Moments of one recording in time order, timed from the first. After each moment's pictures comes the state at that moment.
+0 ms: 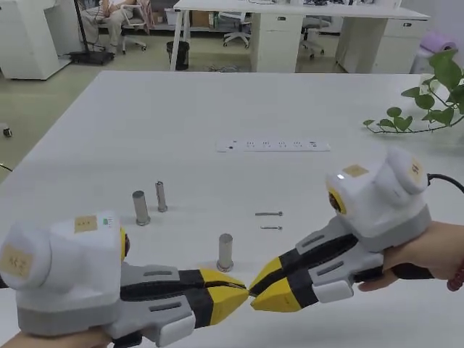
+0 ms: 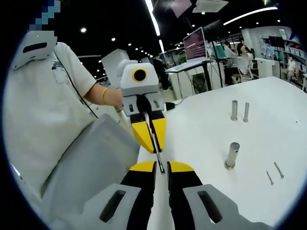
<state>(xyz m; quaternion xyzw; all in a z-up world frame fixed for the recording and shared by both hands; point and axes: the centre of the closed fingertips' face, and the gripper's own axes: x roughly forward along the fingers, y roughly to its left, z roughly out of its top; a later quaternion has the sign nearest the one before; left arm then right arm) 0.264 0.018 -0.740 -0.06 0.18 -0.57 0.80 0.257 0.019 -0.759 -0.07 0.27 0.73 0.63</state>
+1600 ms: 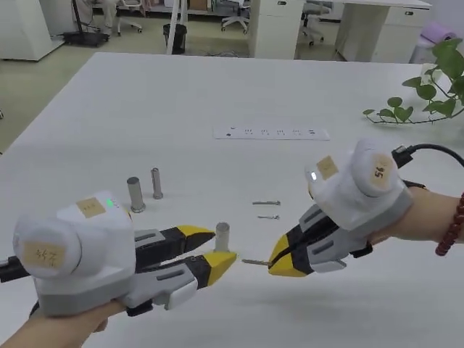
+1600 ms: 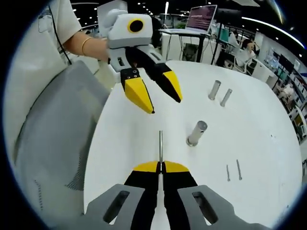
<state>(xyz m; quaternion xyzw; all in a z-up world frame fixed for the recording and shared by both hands) 0.328 0.044 -0.762 0.00 0.15 -0.43 0.89 0.318 -0.013 -0.806 -0.33 0.30 0.64 0.63</state>
